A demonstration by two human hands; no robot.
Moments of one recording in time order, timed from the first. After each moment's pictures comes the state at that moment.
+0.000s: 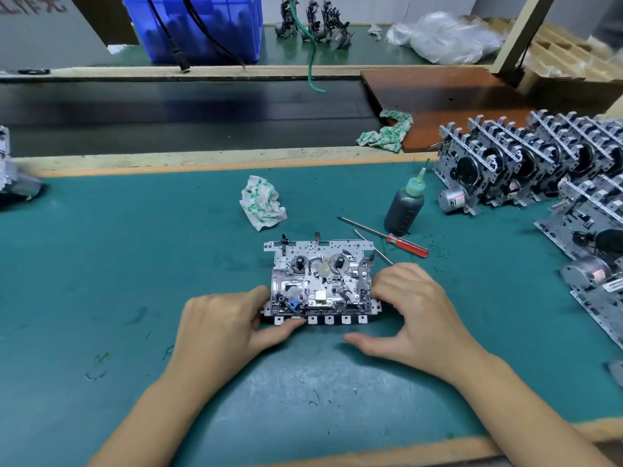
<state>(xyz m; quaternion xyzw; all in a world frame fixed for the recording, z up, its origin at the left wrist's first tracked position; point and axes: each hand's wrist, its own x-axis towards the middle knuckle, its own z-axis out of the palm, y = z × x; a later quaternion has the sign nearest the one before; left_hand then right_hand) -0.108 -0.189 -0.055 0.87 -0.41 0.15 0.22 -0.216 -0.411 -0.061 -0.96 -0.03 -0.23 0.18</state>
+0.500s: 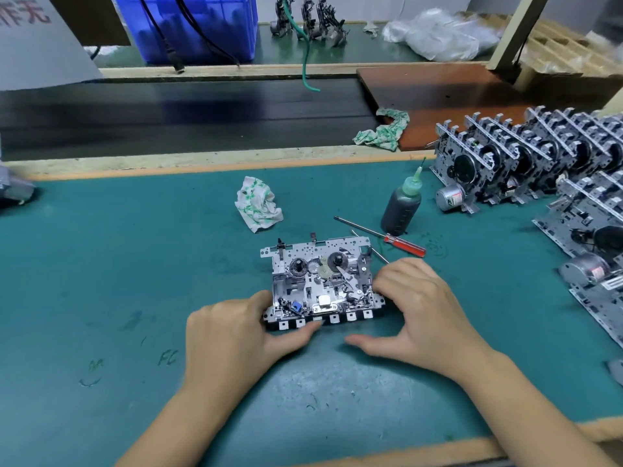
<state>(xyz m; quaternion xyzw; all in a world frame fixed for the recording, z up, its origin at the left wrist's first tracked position) -0.125 -0.205 -0.052 0.90 -0.33 0.14 0.23 -0.217 -0.416 -0.057 -0.96 -0.03 -0.24 0.14</state>
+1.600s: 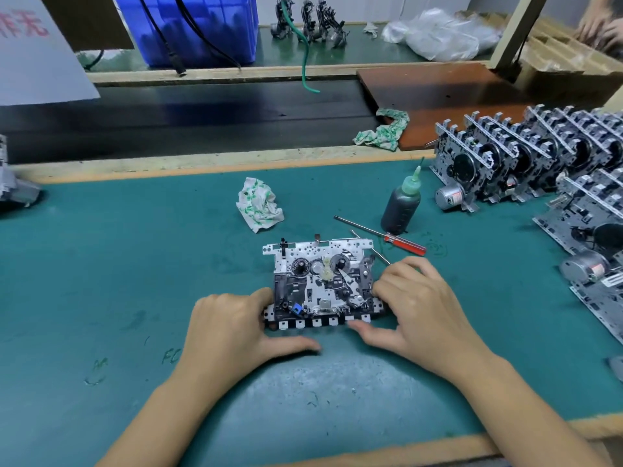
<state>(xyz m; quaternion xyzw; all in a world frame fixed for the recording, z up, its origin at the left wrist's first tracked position) -0.114 -0.199 -0.051 0.89 -0.39 0.10 0.23 -0.217 -0.412 -0.056 -0.97 -0.03 -0.23 0.05</state>
